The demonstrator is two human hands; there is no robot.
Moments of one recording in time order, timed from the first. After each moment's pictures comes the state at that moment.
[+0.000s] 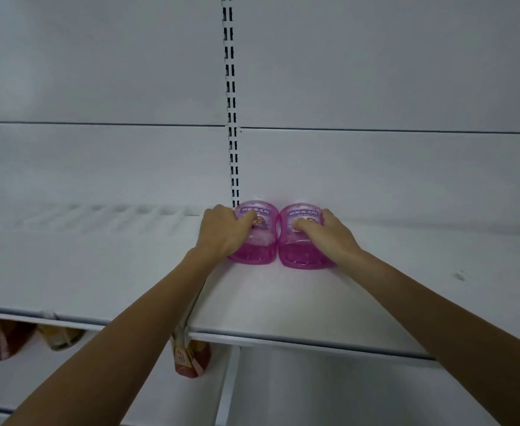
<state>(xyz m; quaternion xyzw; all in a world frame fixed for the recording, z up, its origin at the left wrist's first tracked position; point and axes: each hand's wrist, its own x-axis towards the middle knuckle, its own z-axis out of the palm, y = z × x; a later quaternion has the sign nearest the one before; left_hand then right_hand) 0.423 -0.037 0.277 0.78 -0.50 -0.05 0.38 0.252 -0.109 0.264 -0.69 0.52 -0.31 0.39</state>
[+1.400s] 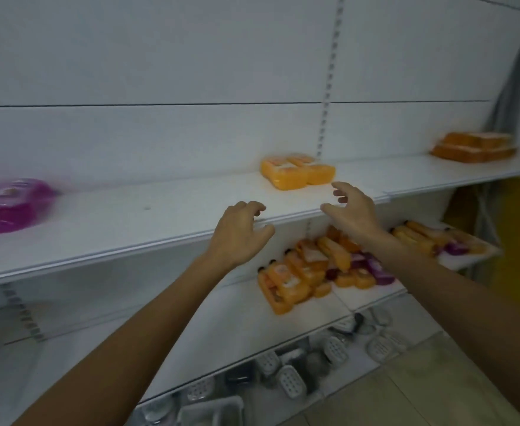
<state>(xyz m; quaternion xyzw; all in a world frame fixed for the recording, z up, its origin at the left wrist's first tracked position) -0.062 0.029 0.253 0.51 -0.78 -0.11 0.35 -0.276 0.018 0.266 -0.62 0.64 -0.43 0.15</state>
